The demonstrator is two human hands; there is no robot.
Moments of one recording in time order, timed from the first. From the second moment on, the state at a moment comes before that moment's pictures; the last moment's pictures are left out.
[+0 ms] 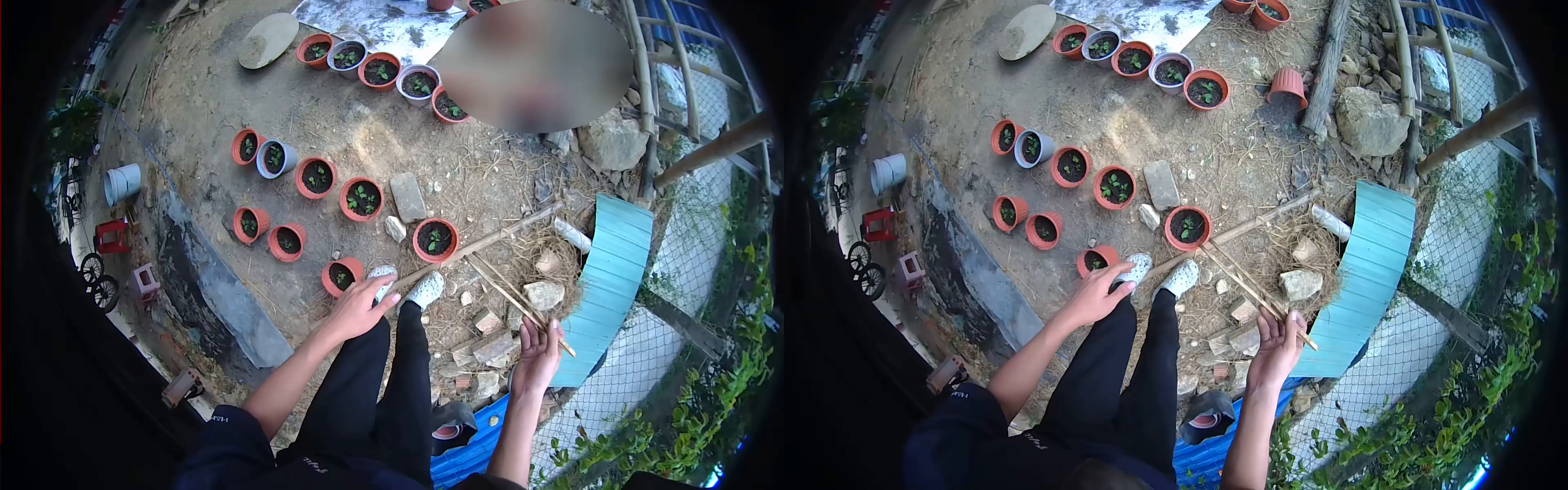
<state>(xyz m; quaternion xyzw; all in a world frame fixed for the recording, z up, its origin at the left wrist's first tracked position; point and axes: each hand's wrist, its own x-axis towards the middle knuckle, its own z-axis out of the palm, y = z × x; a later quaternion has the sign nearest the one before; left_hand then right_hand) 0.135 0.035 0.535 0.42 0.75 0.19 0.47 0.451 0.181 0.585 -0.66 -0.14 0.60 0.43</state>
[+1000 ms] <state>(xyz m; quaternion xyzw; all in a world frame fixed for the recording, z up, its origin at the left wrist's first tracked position) 0.133 0.284 0.373 0.09 0.85 0.33 0.41 0.265 0.612 0.449 -0.51 -0.63 0.53 0.24</state>
